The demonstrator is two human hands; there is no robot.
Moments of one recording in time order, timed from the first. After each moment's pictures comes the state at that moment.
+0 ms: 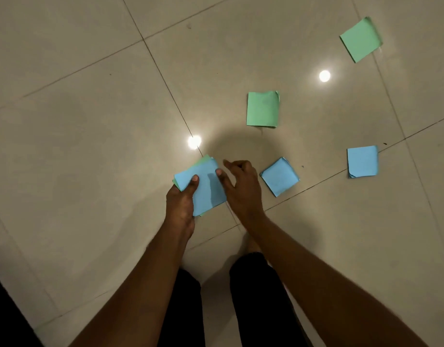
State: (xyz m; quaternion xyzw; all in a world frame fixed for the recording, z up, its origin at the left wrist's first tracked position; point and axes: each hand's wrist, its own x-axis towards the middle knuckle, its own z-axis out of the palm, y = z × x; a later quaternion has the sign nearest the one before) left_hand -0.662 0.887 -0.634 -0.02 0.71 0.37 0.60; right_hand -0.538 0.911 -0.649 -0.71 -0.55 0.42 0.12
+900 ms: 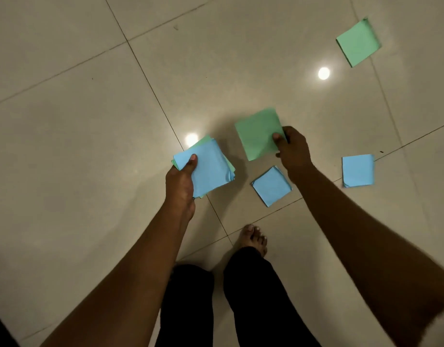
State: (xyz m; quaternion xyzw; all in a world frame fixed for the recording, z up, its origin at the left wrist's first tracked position) left_hand -0.633 0.955 -0.653 -0.03 0.70 0.38 0.60; right_hand -0.413 1.027 -0.685 -0.76 -0.41 0.48 0.17
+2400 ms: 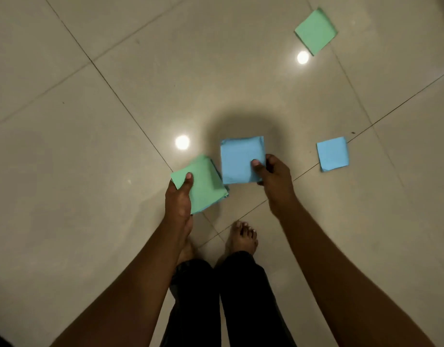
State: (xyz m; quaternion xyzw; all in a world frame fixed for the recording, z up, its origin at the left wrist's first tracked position) left_hand -0.599 0.941 -0.648 0.02 0.71 0.32 0.62; right_hand -0.412 0.959 -0.640 -0.74 -0.23 0.55 0.30
